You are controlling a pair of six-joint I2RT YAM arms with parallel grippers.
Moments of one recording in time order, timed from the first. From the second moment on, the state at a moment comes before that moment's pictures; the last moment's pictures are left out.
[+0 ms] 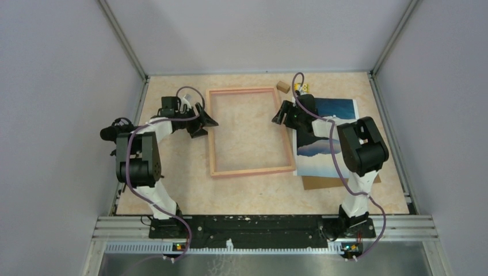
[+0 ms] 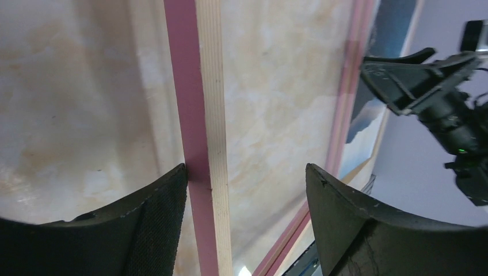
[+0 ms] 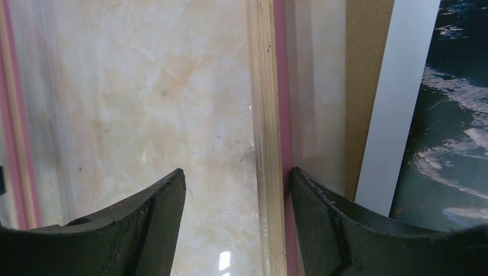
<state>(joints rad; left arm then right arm) 0.03 1.78 1.07 -0.19 0.72 -0.53 0.35 1.93 1.09 0.19 -0.21 0.60</state>
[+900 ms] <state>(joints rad) 0.00 1.62 0.99 0.06 0.93 -0.82 0.36 1.95 1.09 0.20 -0.33 0.64</state>
